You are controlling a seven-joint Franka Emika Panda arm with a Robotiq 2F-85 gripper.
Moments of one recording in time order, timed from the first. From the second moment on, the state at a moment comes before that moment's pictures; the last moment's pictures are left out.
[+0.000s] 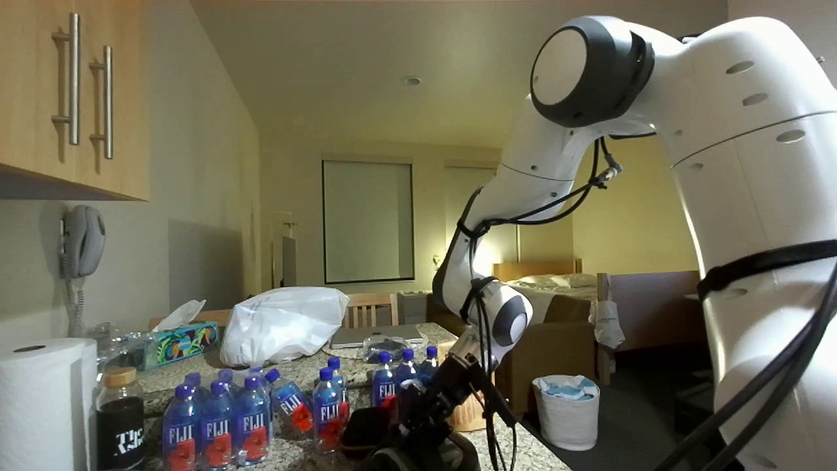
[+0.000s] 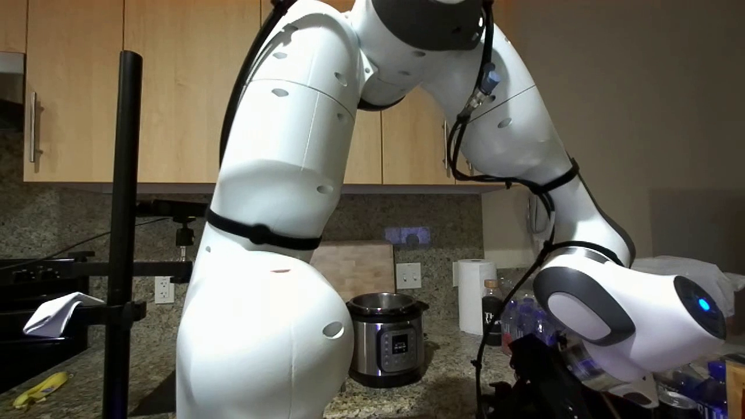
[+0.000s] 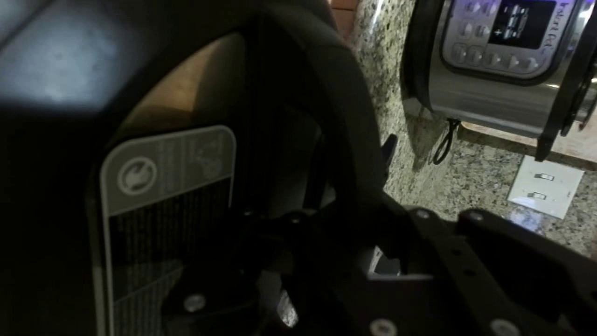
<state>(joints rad) -0.14 0.22 -0.18 -2.42 1.23 2.12 -1.10</state>
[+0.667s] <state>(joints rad) -0.16 0.30 -0.18 -2.41 1.23 2.14 -1.12</state>
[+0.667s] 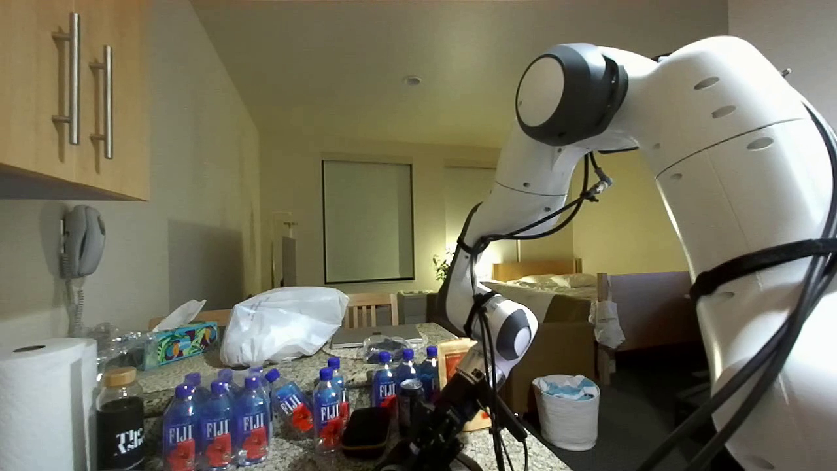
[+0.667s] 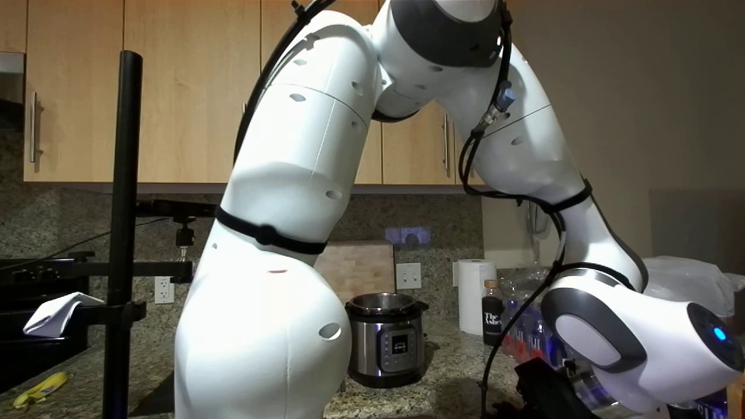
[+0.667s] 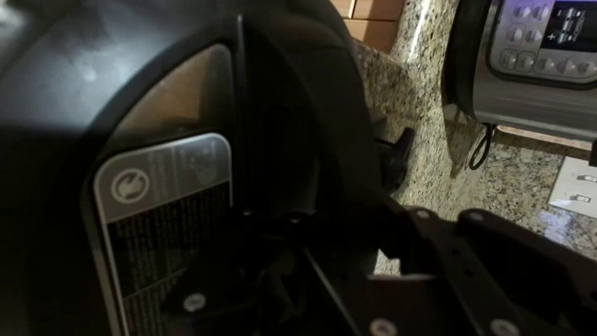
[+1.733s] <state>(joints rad) -0.17 0.32 -0.18 -2.33 1.15 2.15 -1.11</state>
